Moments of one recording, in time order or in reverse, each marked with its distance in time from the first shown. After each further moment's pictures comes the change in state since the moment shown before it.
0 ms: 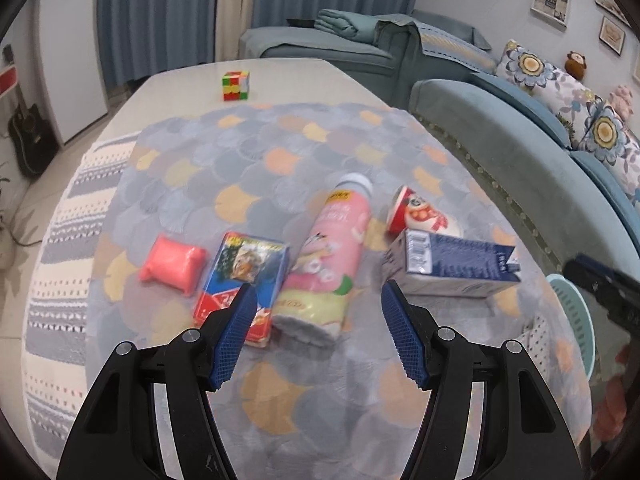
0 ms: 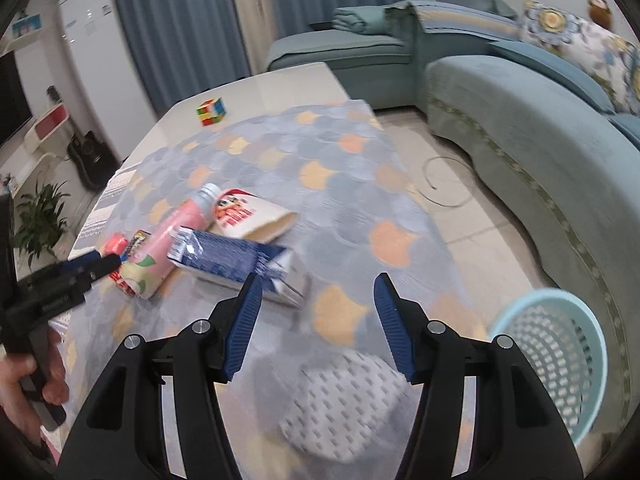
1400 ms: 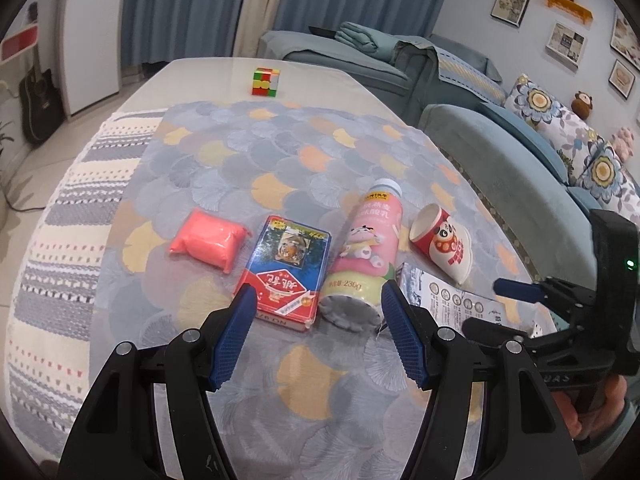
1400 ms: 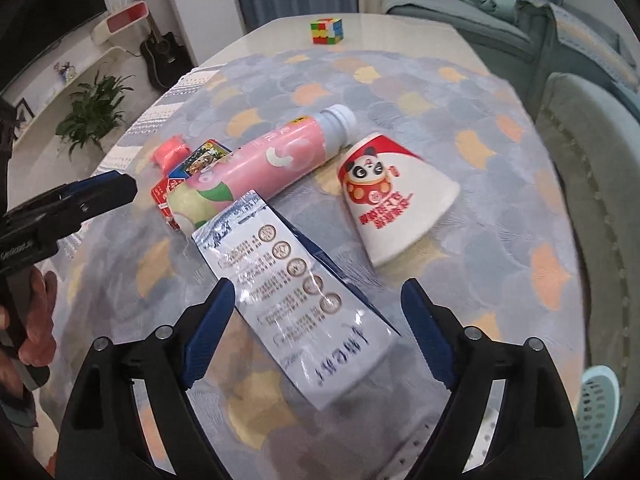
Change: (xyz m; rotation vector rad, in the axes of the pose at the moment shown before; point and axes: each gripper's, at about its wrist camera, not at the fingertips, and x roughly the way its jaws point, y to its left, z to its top) left arm -0.011 0.043 -0.017 -0.118 -0.044 -0.041; right arm 0.081 0.088 -0.010 -0.312 0.218 0.204
